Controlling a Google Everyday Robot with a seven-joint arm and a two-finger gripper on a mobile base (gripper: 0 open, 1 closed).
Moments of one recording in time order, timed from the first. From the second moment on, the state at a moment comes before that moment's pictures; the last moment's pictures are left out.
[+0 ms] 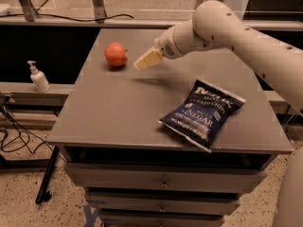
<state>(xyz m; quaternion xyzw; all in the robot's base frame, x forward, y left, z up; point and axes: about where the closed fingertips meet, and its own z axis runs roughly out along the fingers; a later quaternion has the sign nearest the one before) 0.739 0.001 0.872 -0.46 0.75 0.16 0.44</state>
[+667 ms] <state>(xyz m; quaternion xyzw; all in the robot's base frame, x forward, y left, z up) 0.753 0.071 0.940 -0.48 0.69 0.21 0.49</state>
